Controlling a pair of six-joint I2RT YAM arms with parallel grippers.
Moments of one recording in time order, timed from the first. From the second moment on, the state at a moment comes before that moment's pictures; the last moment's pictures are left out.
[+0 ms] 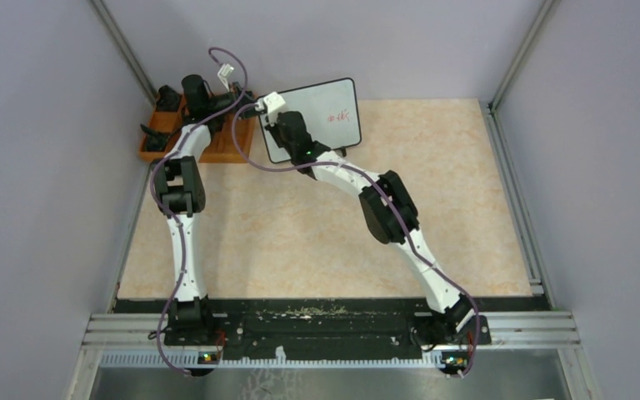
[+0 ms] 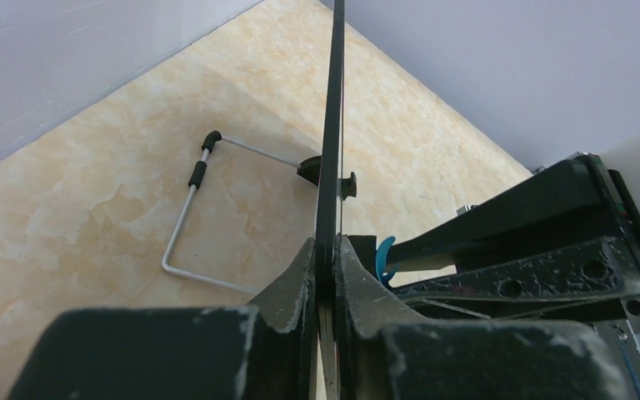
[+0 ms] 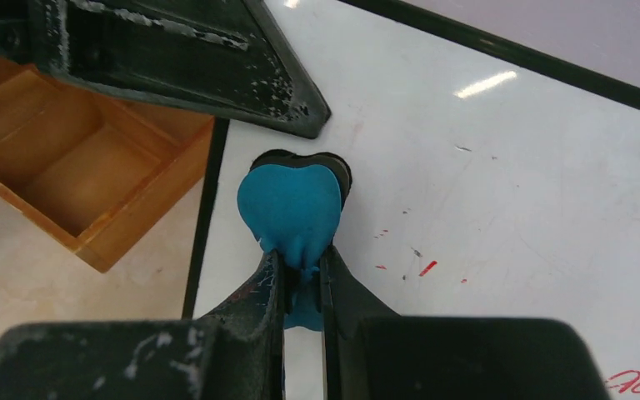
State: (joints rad) left arm 0.04 2.58 2.20 0.40 1.32 -0.51; right arm 0.74 2.49 2.12 0.15 0.24 -0.15
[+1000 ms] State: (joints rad) left arm 0.03 2.58 2.20 0.40 1.29 -0.51; right arm 0.63 2.36 1.89 0.24 0.29 -0.17
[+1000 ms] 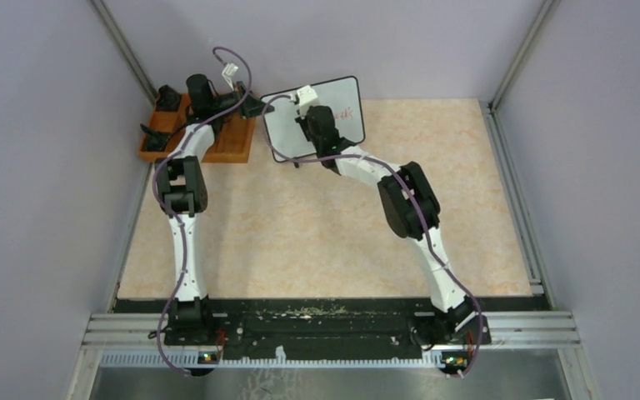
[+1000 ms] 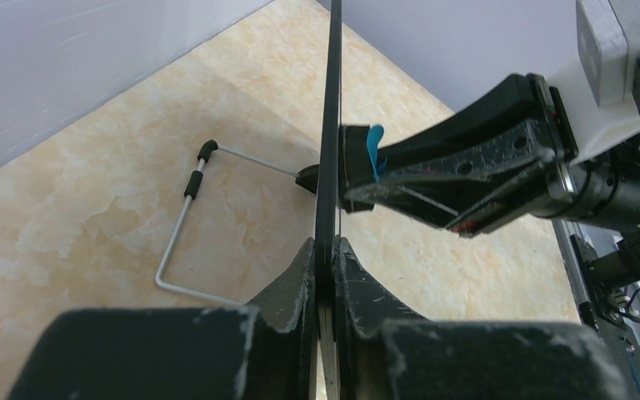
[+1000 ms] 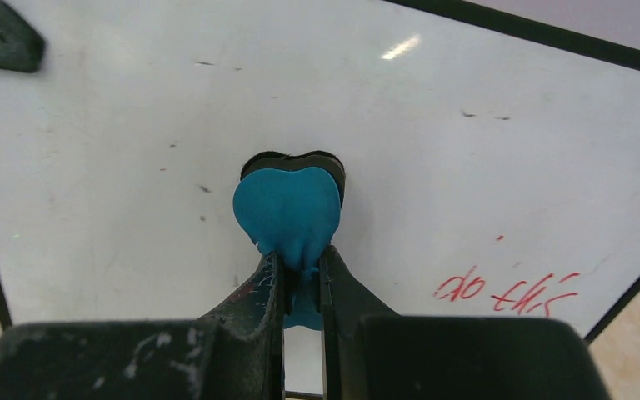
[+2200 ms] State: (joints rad) left arm 0.03 2.58 2.20 0.40 1.30 -0.51; right arm 0.42 2.26 1.71 0.30 0.34 -0.20
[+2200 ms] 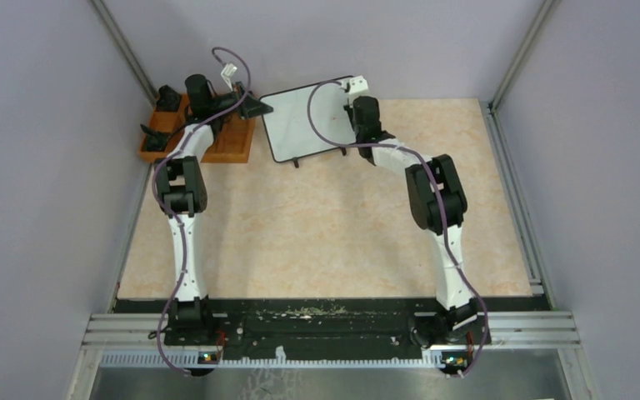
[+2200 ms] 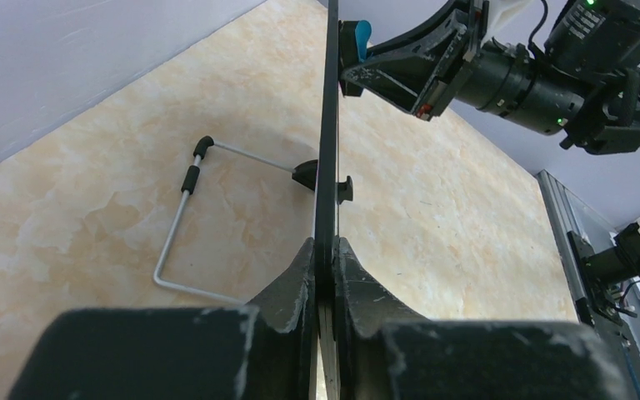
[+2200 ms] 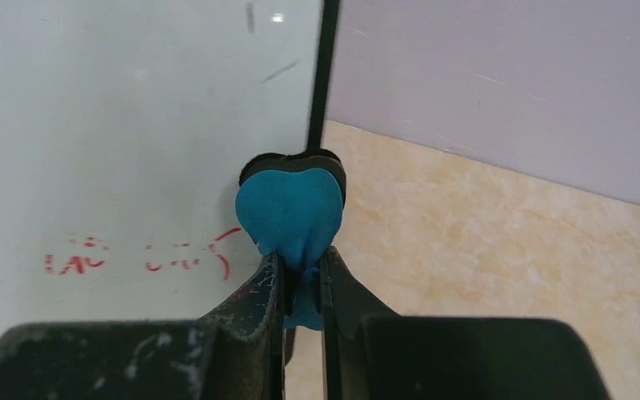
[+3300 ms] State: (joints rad) left arm 0.04 2.58 2.19 0.39 1.32 -0.50; right arm 0.52 2.24 1.68 0.24 0.16 -0.06
